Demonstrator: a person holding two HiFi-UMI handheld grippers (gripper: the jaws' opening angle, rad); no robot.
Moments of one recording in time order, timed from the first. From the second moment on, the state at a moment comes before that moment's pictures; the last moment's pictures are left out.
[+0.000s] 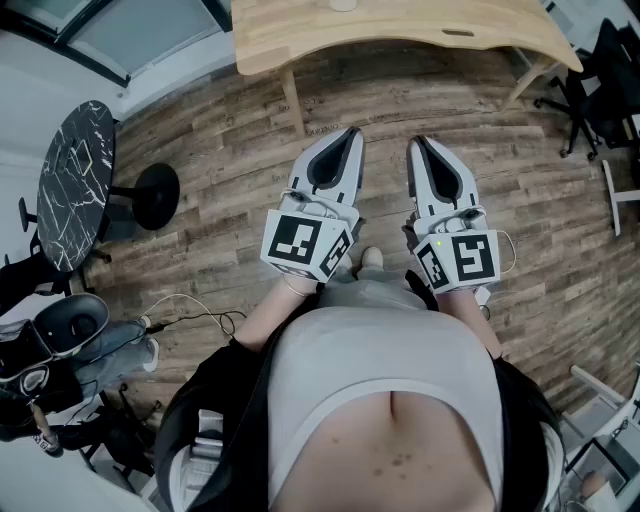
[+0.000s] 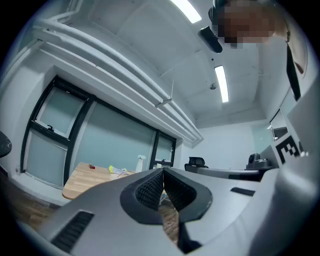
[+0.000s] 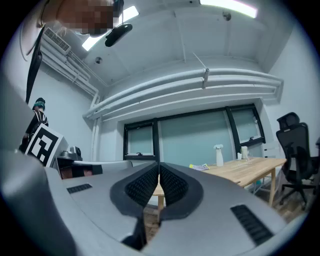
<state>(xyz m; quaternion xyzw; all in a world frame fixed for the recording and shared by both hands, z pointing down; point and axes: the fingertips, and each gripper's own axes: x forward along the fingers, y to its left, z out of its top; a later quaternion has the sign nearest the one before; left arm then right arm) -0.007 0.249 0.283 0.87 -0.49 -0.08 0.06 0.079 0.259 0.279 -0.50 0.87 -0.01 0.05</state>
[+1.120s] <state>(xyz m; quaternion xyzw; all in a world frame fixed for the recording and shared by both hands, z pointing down) 0.024 0.231 0.292 0.86 -0.50 -0.08 0.06 0.103 0.238 0.289 -0.47 0.88 -0.03 0.07</state>
